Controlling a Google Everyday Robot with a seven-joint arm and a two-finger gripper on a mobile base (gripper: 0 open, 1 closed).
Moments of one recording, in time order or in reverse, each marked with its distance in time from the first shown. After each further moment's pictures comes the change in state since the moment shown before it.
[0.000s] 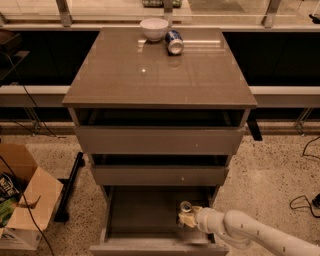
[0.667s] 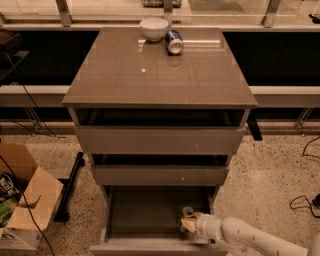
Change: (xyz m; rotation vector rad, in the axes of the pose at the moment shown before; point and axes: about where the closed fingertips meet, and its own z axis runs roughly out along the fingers) arm 0.046 -0.018 0.024 0.062 0.032 0.072
